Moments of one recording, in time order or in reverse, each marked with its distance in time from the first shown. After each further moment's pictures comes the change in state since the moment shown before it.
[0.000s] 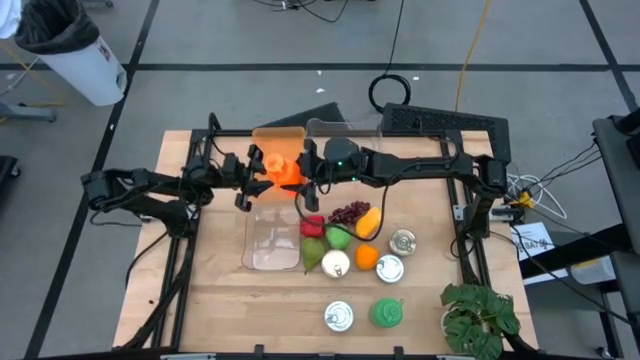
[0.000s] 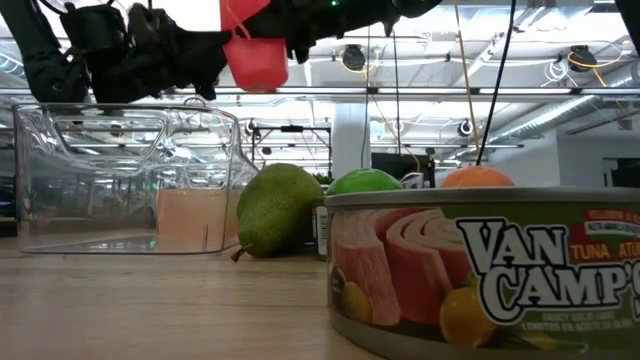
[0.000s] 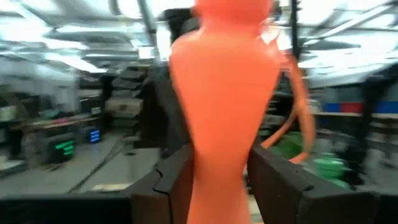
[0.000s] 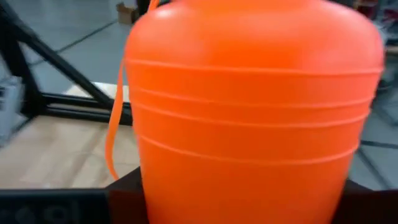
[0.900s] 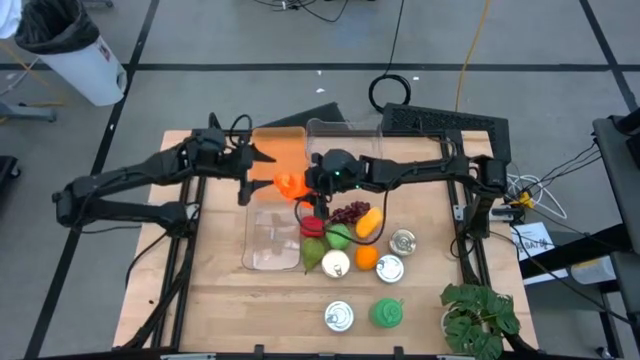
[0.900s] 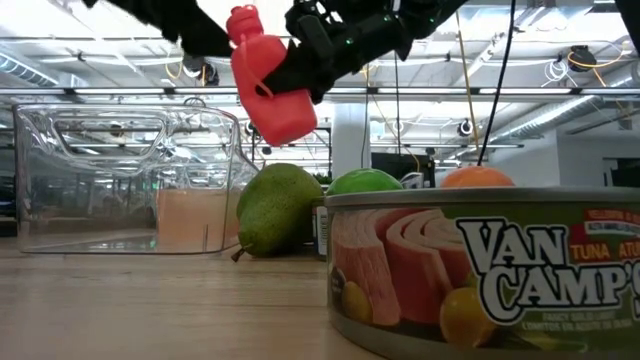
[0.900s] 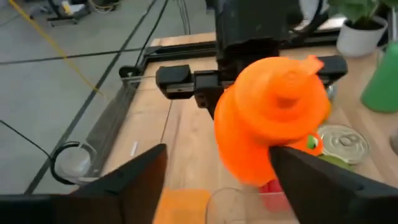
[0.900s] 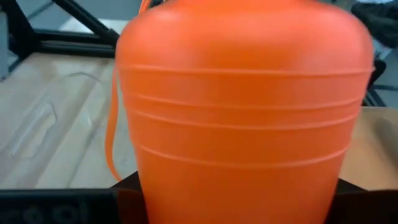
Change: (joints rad) left arm -0.161 -0.326 0.688 -1.897 -0.466 0.485; right arm -0.009 -0.003 -0.146 -0.054 0.011 0.013
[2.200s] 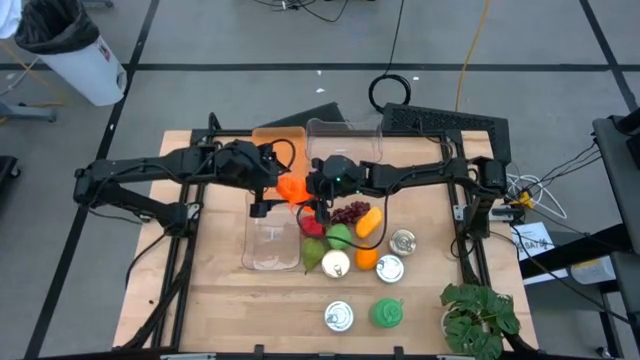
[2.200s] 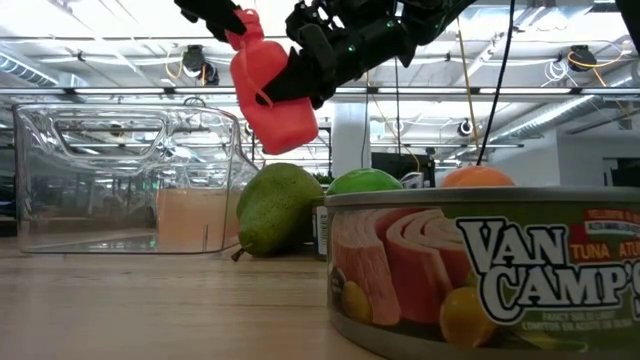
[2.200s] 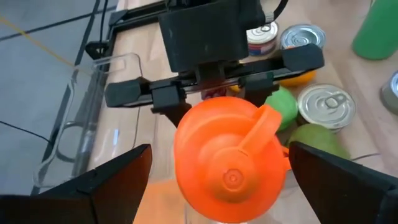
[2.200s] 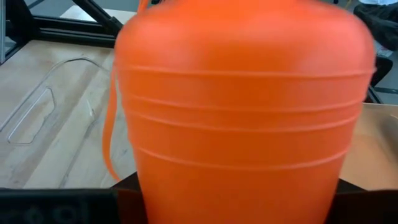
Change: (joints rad) left arm -0.210 0.251 0.259 -0.237 -0.194 0.031; right arm 0.025 0.005 -0.034 0.041 0.008 -0.020
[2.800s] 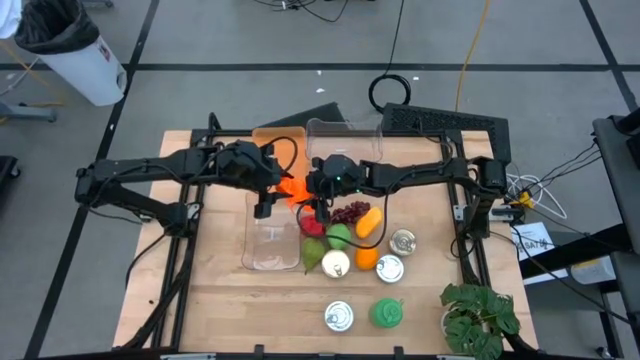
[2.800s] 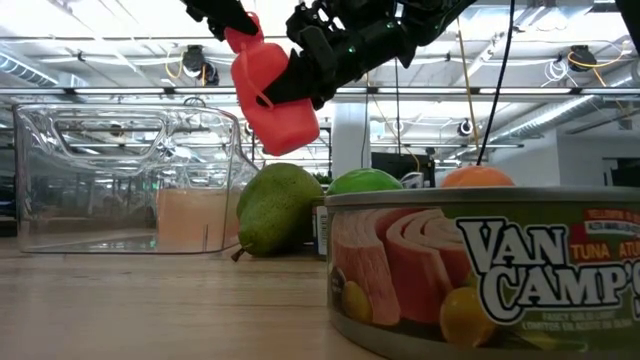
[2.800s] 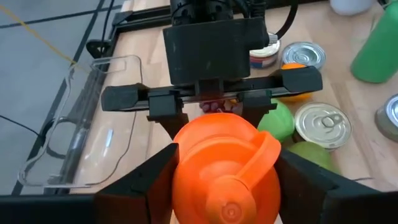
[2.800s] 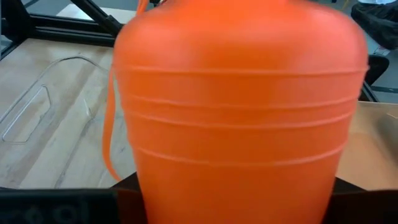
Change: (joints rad) left arm 0.000 0.016 -0.002 0.044 -0.005 -0.085; right arm 0.000 -0.001 0.000 -0.002 0.000 0.000
